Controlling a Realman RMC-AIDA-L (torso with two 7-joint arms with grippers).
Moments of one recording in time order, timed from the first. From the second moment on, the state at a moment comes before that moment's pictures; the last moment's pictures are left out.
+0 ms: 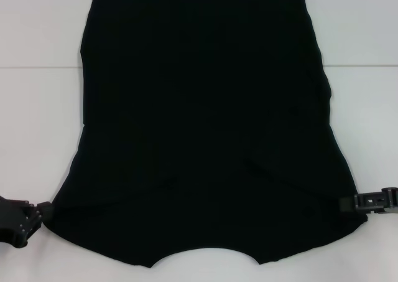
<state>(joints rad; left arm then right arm) -0.34 -2.12 0.30 0.88 2.36 1.53 -1.31 0.55 1.89 -0.75 -0.53 -2.24 -1.47 2.22</state>
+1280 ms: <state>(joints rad) -0.35 -2.12 0.29 0.88 2.32 1.52 -1.31 0.55 1.90 -0.69 -0.56 -2.33 -1.44 2.24</state>
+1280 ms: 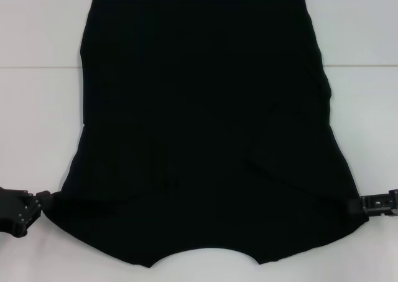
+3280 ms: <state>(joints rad) -0.32 -2.10 0.13 0.90 2.33 1.79 -1.43 0.42 1.92 -0.53 -0.57 -2.33 -1.55 1.97</state>
